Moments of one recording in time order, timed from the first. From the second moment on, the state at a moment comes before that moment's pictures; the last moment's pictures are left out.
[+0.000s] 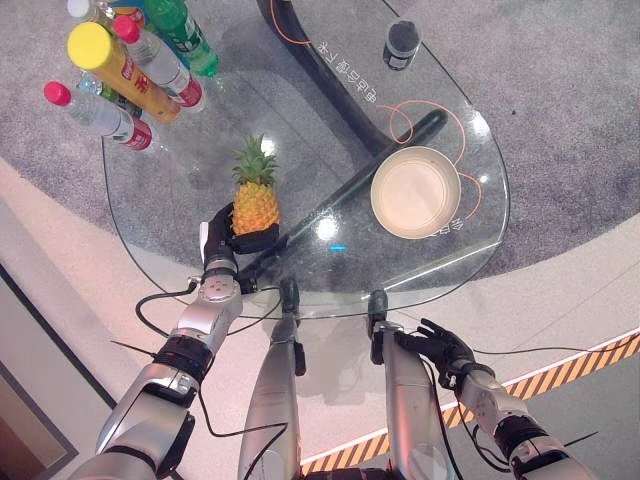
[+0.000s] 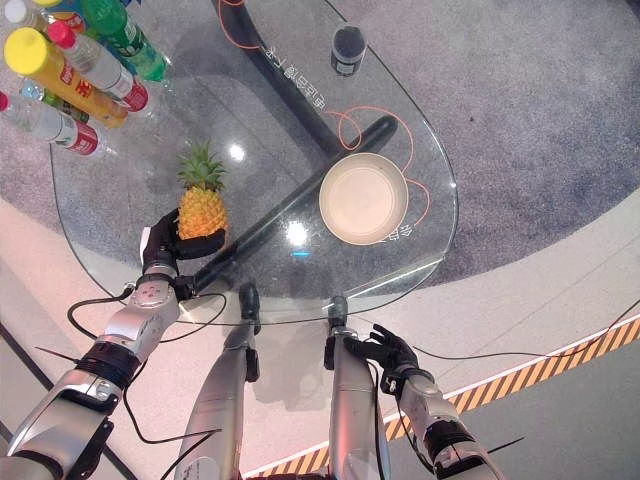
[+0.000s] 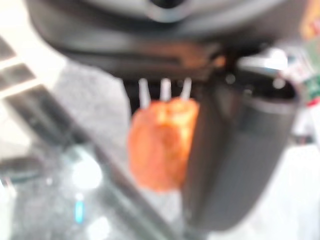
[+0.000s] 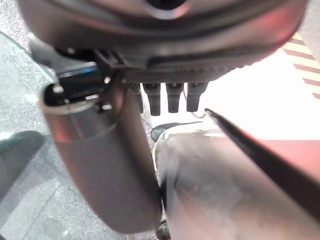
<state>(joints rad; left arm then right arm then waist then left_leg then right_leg) -0.61 0.47 -0.35 0.59 -0.57 0.07 0.44 -0.28 -0.35 0.28 0.88 0.67 0.07 -0.04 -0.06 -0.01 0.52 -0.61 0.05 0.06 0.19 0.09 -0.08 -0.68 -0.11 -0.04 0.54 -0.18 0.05</state>
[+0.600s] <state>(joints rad) -0.50 0.44 -0.34 0.62 -0.60 0.01 0.41 -0.28 -0.30 0.28 0.89 0.71 0.07 -0.15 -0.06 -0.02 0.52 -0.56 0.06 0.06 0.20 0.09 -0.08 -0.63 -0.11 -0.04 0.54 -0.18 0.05</state>
